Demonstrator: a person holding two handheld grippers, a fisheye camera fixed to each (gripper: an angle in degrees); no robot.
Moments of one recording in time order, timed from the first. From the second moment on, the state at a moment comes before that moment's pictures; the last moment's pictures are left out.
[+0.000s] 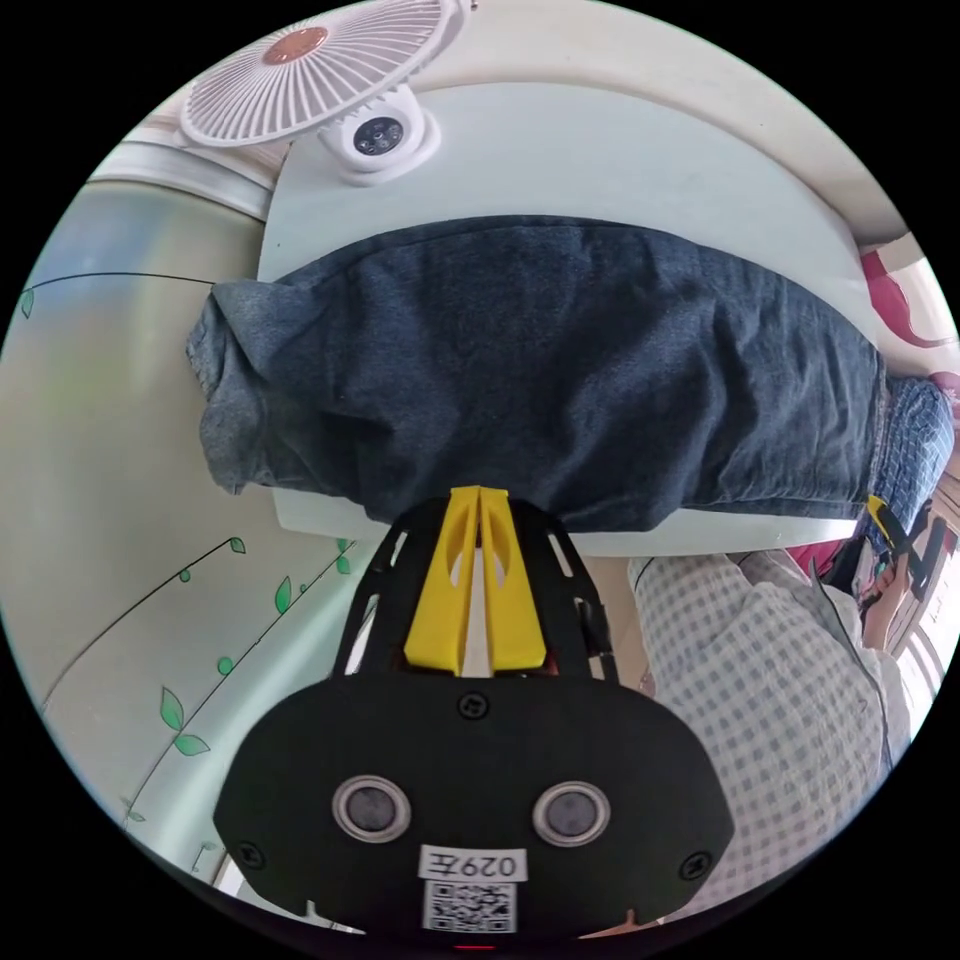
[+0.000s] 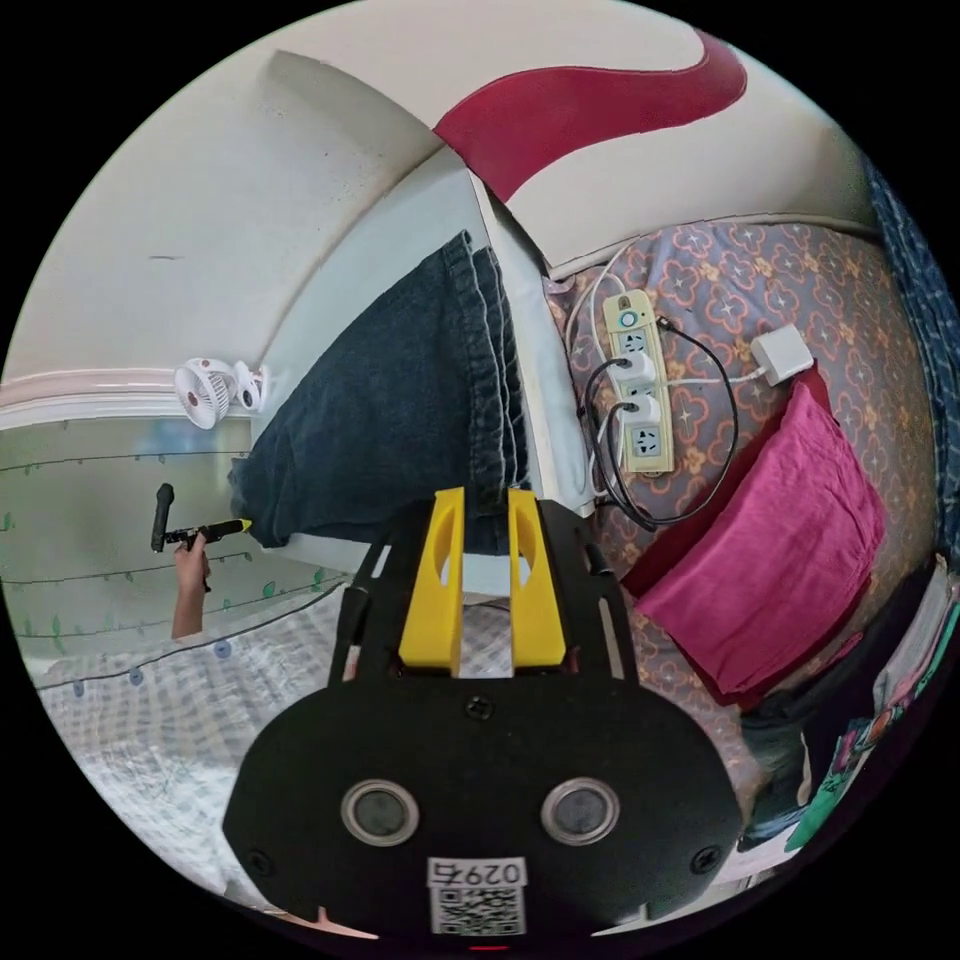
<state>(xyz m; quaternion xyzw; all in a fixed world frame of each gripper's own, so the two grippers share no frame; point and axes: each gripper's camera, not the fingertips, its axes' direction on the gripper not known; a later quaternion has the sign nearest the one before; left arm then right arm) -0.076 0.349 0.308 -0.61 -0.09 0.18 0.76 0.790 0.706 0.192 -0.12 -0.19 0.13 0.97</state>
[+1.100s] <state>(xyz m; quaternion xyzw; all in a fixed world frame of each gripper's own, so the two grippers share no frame) 0.073 0.511 0.265 -0.57 0.07 0.45 0.69 0.911 0.746 0.150 -0.28 -0.22 0.11 0.93</state>
